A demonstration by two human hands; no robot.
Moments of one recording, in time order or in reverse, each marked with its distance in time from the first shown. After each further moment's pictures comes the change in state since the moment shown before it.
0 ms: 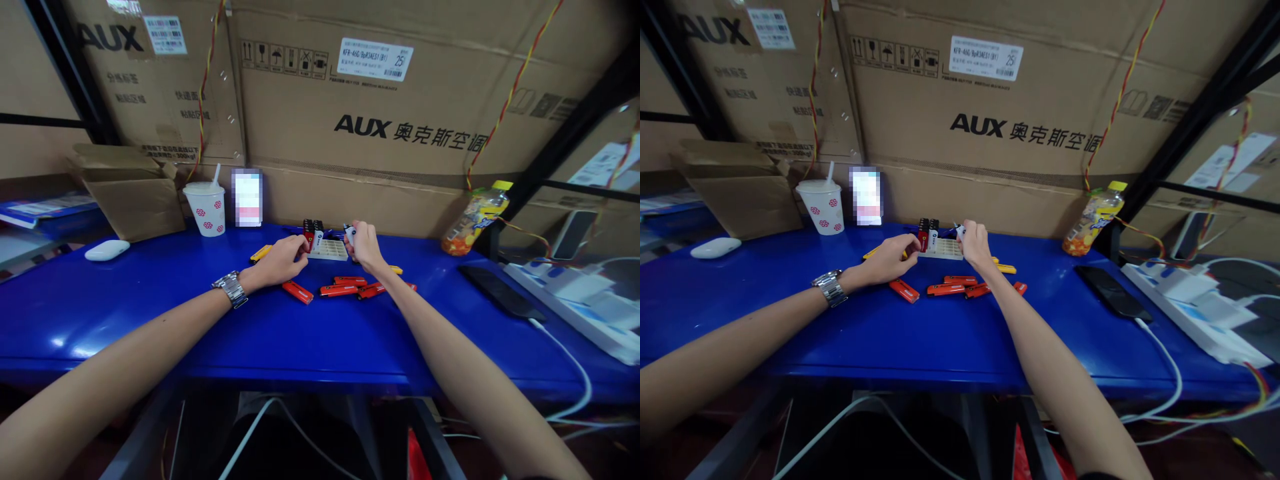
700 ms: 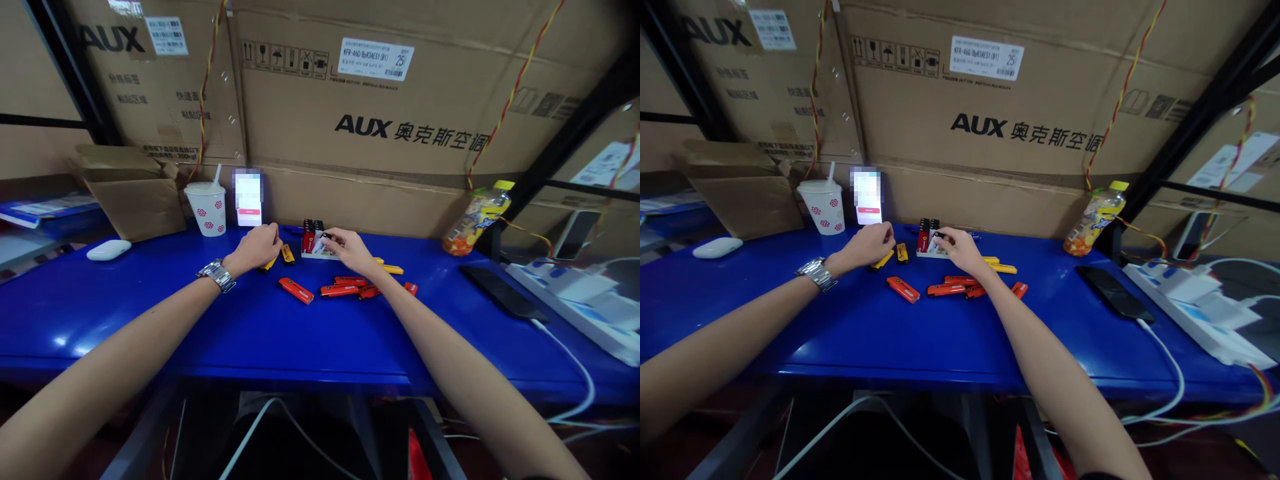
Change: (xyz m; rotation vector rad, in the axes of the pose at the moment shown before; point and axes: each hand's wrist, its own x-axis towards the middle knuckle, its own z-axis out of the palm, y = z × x) left_hand 0.004 -0.034 -0.031 0.395 -0.097 -0.342; right_hand 0.001 0.008 0.011 -0.157 -0.229 -0.429
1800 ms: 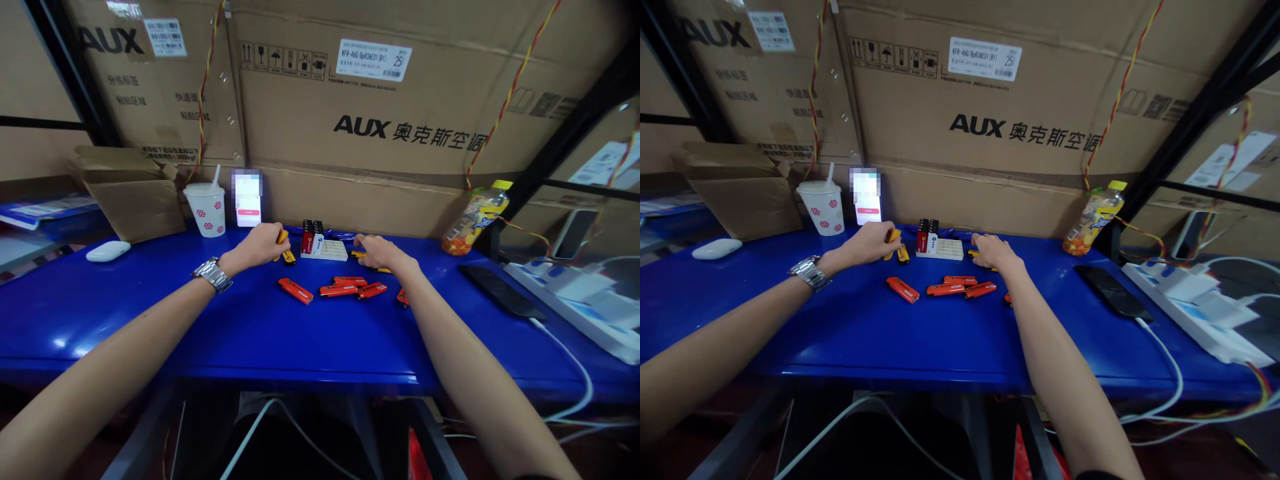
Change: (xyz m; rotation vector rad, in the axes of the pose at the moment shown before) left_hand 0.002 0.006 -0.007 -0.275 0.104 0.136; right_hand -0.010 0.016 -0.058 -0.876 -0.395 0.424
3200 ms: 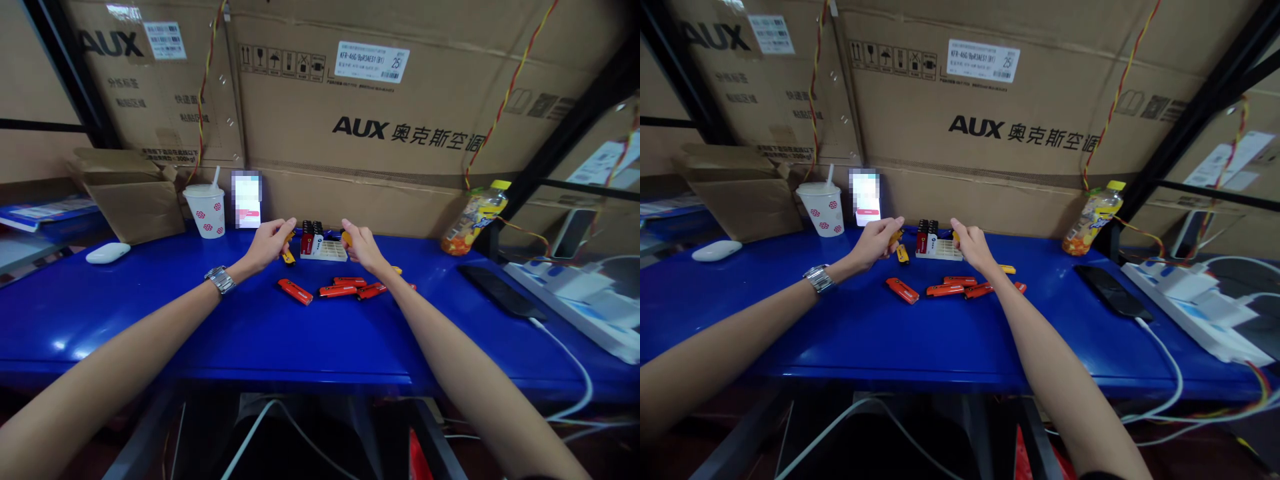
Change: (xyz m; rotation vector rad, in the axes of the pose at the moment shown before) left_hand -0.007 0.033 0.005 -0.752 0.067 -0.293; right_hand -0.005 -0.047 0.003 1.057 0.336 -0.077
